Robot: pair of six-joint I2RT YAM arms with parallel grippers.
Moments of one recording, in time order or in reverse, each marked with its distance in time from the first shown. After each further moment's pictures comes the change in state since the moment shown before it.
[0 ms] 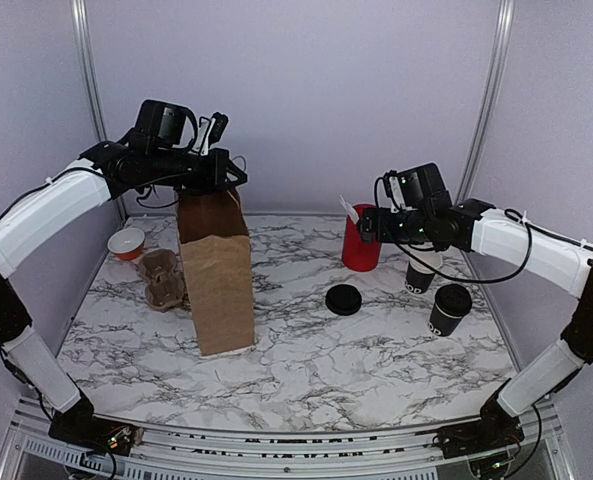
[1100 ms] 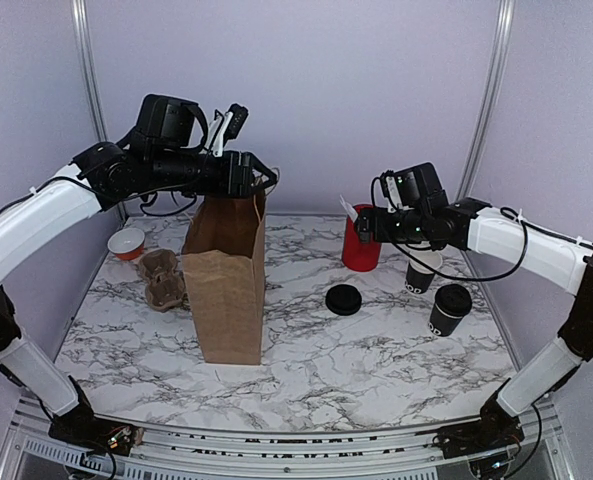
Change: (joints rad) left arm -0.207 -0.064 -0.003 -0.004 -0.131 0.048; right arm 0.004 0.025 0.017 0.001 -0.006 0.000
